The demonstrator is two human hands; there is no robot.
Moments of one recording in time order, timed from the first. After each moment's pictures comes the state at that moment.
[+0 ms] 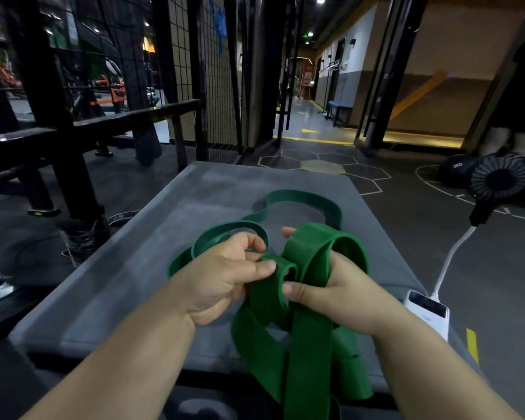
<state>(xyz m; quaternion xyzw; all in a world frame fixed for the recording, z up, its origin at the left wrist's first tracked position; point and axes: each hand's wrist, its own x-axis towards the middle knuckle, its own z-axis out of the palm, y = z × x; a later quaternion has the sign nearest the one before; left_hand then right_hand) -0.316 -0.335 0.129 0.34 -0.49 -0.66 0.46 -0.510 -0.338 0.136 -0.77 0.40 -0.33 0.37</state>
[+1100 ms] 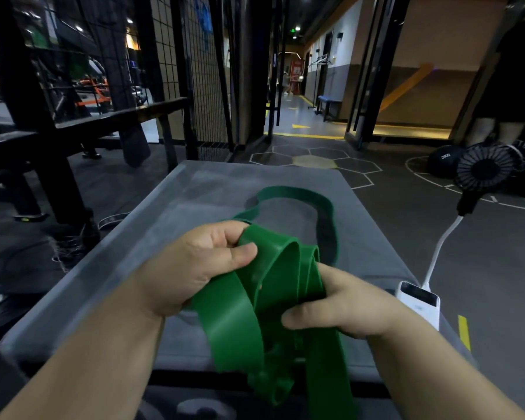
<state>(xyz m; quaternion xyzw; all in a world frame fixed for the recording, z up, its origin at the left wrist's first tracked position) -0.301 -0.317 0.162 0.31 -0.61 -0.60 0.42 -0.517 -0.323 0.141 -0.70 0.32 -0.27 0.58</state>
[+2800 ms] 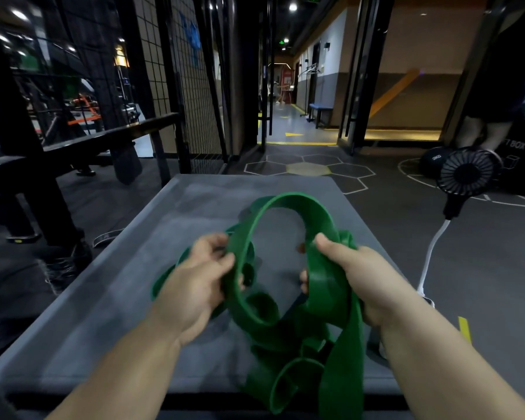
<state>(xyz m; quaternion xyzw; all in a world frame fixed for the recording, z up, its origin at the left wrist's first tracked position) -0.322 -0.341 0.123 0.34 -0.46 -0.58 0.58 -0.533 -0.338 0.155 -0.45 0.46 -0.49 0.59</state>
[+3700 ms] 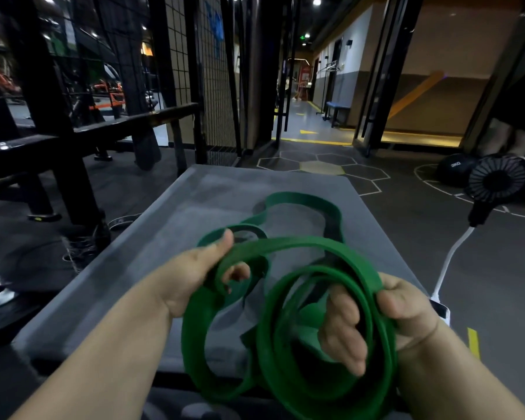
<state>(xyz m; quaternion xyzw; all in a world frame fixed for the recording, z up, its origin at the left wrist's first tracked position) -0.282 -0.350 0.121 0.44 -0.50 -0.61 0.43 -0.533 -0.331 0.134 -0.56 -0.03 -0.22 0.80</state>
